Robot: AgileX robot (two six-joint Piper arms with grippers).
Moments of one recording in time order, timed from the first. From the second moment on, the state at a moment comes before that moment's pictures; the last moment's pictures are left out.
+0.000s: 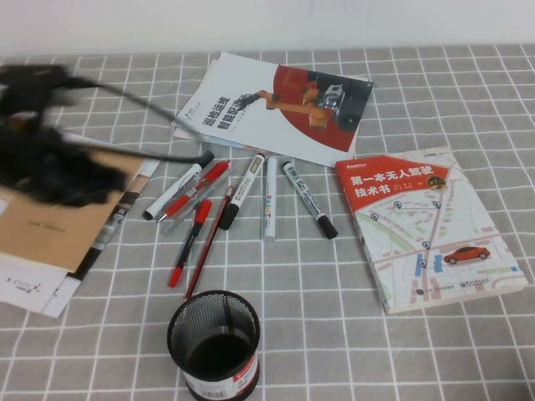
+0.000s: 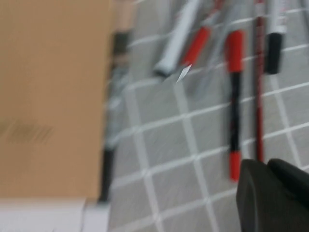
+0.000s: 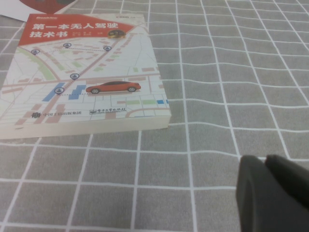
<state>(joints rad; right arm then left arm) 0.05 -0.02 0.03 -0.03 0.41 0.03 -0.16 1.44 -1.15 -0.24 0.86 0.28</state>
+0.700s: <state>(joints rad) 0.05 -0.02 0.03 -0.03 0.41 0.03 -0.30 2.16 -2.03 -0.12 1.22 0.39</state>
